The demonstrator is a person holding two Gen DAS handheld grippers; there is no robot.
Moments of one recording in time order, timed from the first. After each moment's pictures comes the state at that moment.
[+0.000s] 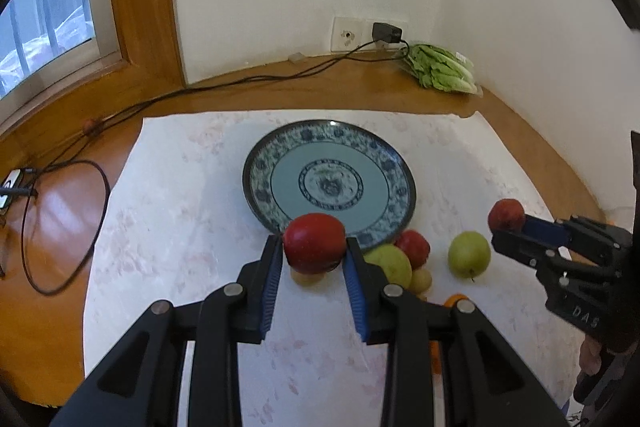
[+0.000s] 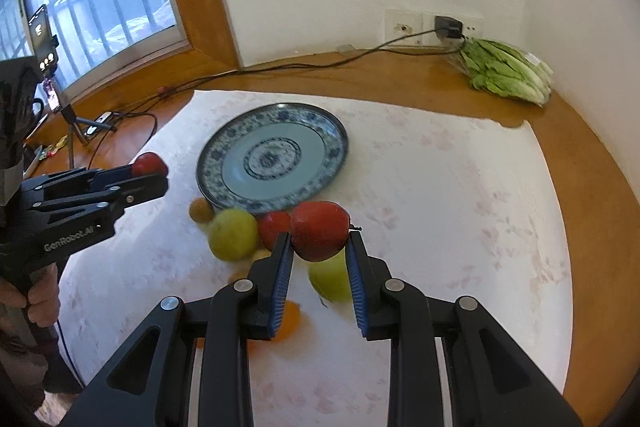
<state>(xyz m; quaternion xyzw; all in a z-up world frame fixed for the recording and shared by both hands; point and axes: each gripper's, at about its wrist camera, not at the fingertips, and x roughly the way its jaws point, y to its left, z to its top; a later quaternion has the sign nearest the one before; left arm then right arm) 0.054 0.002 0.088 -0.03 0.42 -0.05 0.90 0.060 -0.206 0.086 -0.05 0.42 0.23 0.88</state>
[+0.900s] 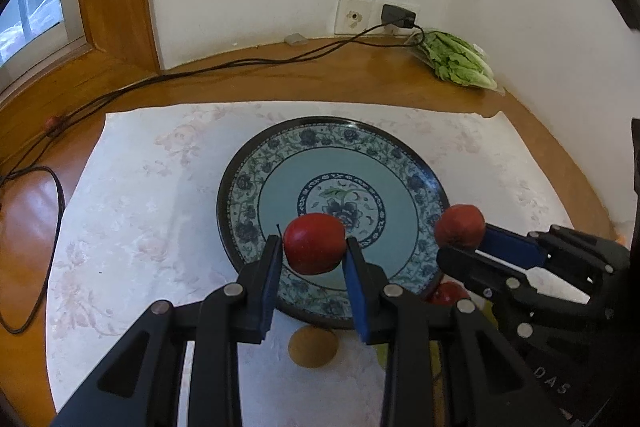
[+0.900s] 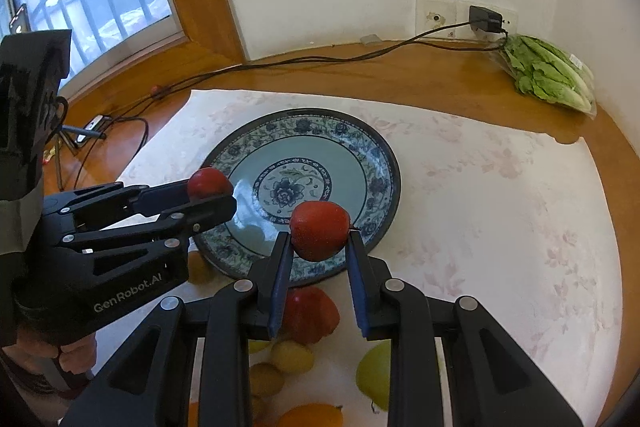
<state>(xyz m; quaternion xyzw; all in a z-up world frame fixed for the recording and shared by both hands) 0.122 0.001 0.044 -0.04 0.45 -0.06 0.89 0.117 -0.150 0.053 -0.04 0.43 0.24 0.87</state>
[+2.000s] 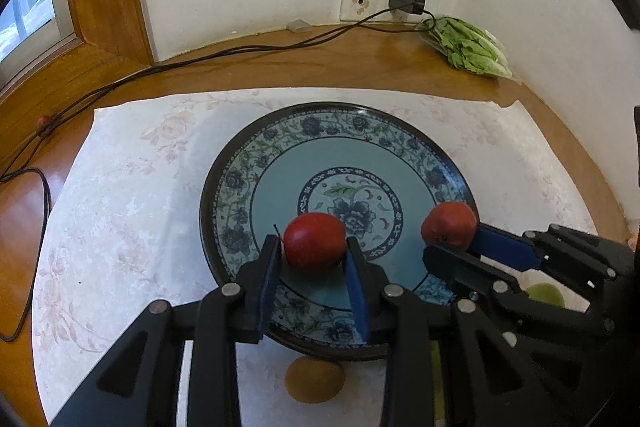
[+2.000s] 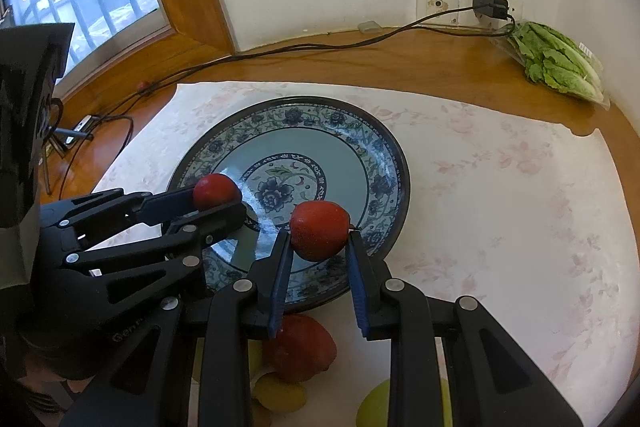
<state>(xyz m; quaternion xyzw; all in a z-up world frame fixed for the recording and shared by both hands) 0.140 -0.008 0.023 -0.03 0.46 -0.04 0.89 0.138 -0.145 0.031 -0.03 0.44 0.24 0.86</state>
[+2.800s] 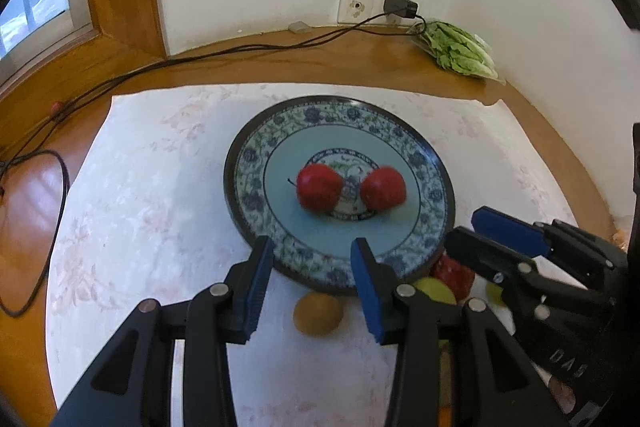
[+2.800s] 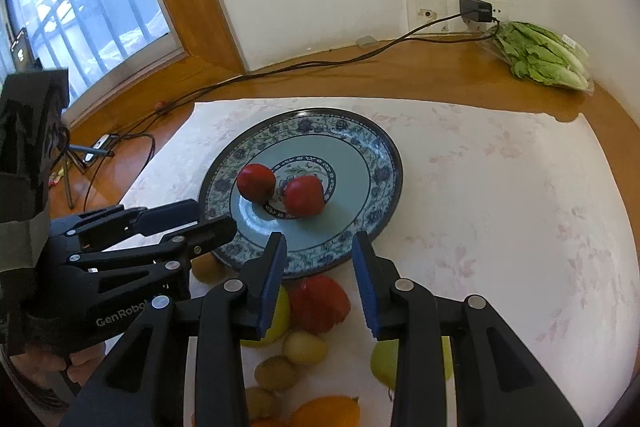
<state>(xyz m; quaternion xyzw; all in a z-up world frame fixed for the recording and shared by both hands) 0.102 0.002 0.042 -0.04 0.46 -0.05 0.88 0.105 -0.162 0.050 0.01 0.42 0.24 0.87</state>
